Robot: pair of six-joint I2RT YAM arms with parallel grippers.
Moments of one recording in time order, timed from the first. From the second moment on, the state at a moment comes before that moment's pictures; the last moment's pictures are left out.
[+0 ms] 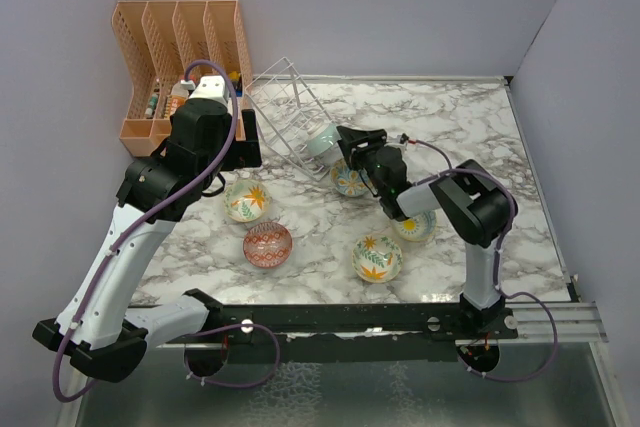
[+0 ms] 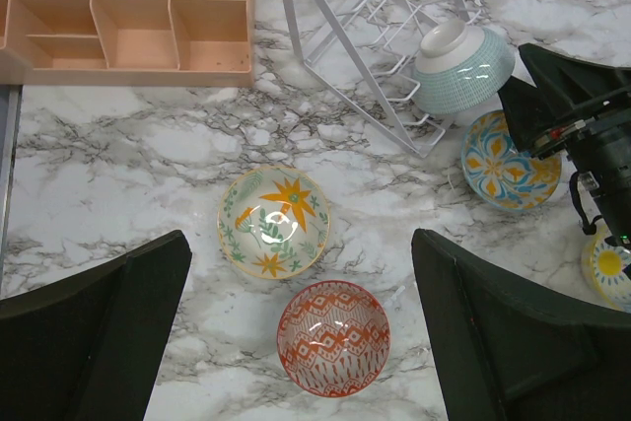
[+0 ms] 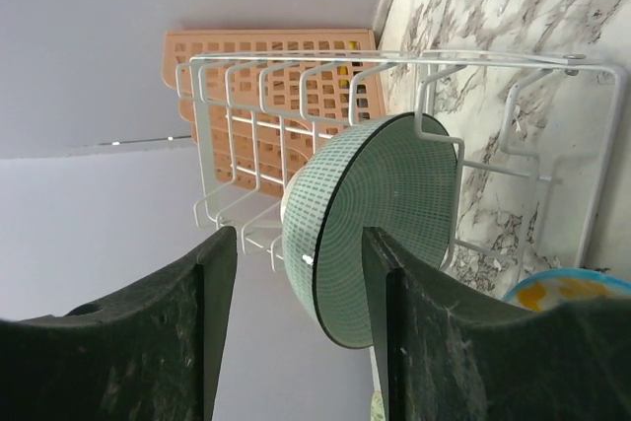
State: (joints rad) left arm -0.51 1.09 1.51 -1.00 -0.37 -0.36; right arm 0.57 2.01 0.86 1.11 0.23 1.53
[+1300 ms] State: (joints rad) left arm -0.51 1.04 1.58 -1.00 -0.50 -0.39; right arm 0.93 1.60 1.42 -0.51 -0.03 0.45
